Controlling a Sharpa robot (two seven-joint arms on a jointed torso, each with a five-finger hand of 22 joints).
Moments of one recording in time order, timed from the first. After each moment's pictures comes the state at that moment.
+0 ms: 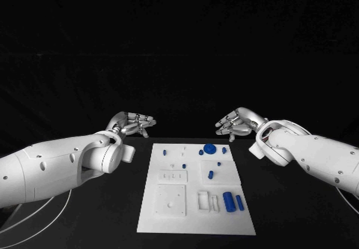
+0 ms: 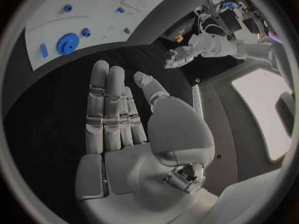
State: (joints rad) left arm 1.37 -0.82 -0.24 1.40 -0.12 -0.53 0.31; left_hand 1.42 -0.07 0.12 0.02 0.14 1.10 0.11 0.06 0.07 1.31 0.04 0.06 0.06 1.31 -0.03 0.70 0.49 0.06 1.06 -0.05 0.81 0.50; right arm 1.21 -0.74 0.06 1.23 -1.07 -0.26 0.11; right_hand 1.23 -0.06 0.15 -0.26 0.50 1.11 0.10 0.06 0.07 1.32 0.03 0.06 0.07 1.46 -0.05 0.53 0.66 0.11 1.42 -0.07 0.48 0.27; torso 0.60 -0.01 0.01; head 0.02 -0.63
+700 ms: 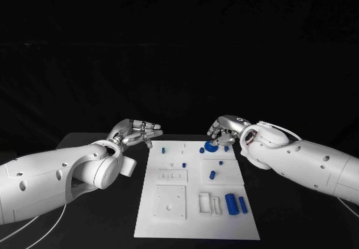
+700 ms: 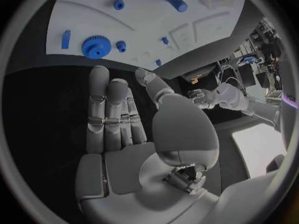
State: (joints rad) left arm 1.37 -0.86 -0.21 1.56 -0.19 -0.48 0.30; left_hand 1.40 -0.08 0.15 -0.01 0.14 1.08 0.12 0.06 0.07 1.26 0.06 0.06 0.06 1.27 -0.02 0.77 0.49 0.09 1.00 -0.04 0.94 0.57; right arm 1.21 -0.68 0.07 1.25 -1.58 -0.27 -0.10; right_hand 1.20 -0.14 0.32 -0.26 0.43 1.10 0.08 0.06 0.07 1.27 0.04 0.06 0.10 1.44 -0.05 0.71 0.88 0.15 1.35 -0.07 0.77 0.63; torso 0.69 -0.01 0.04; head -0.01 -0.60
